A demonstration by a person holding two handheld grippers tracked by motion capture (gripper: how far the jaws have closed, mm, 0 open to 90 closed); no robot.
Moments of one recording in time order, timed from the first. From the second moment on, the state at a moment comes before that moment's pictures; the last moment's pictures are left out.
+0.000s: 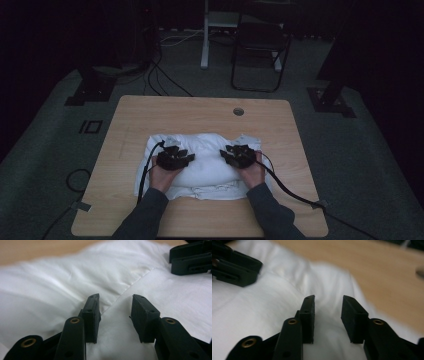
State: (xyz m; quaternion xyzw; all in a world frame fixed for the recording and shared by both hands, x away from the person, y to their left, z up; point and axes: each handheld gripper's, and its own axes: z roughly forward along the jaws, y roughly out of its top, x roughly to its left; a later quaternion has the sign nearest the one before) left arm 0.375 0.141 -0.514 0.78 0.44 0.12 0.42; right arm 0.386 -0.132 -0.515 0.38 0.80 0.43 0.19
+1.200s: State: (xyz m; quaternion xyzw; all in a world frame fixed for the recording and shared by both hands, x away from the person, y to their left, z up) left arm 0.324 0.184 -0.561 0.77 0.45 0.16 0.42; right arm 0.390 -0.162 -0.558 0.45 0.78 0.38 0.21
